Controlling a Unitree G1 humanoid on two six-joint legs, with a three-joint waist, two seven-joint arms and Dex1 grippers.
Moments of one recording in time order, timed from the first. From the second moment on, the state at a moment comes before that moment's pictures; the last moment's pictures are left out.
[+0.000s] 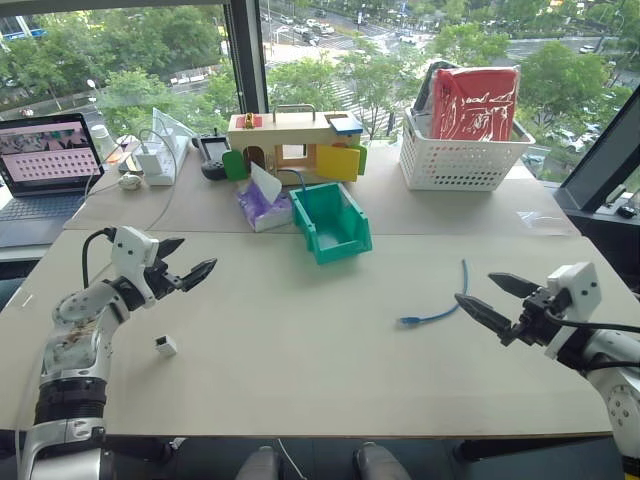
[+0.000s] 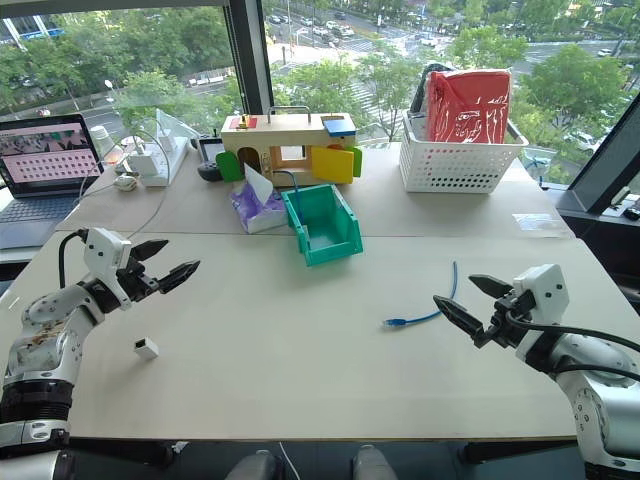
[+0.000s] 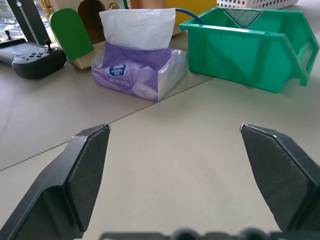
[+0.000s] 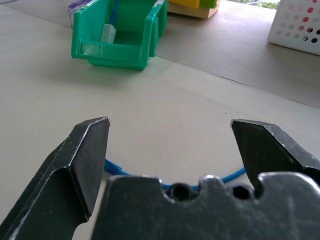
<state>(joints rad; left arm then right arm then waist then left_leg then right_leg) -0.40 0.66 0.27 0.30 -0.35 0.15 -0.85 -0.01 -0.69 -0.40 -0.27 0.53 0.46 0.77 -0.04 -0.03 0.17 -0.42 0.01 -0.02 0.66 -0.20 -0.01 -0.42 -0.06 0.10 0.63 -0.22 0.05</state>
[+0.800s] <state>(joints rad) -0.43 0.78 -0.03 -0.21 -0.57 0.62 -1.20 -0.57 -0.77 0.23 0.39 0.14 0.16 1.23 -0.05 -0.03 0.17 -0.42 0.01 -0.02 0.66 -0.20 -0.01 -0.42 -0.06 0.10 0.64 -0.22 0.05</state>
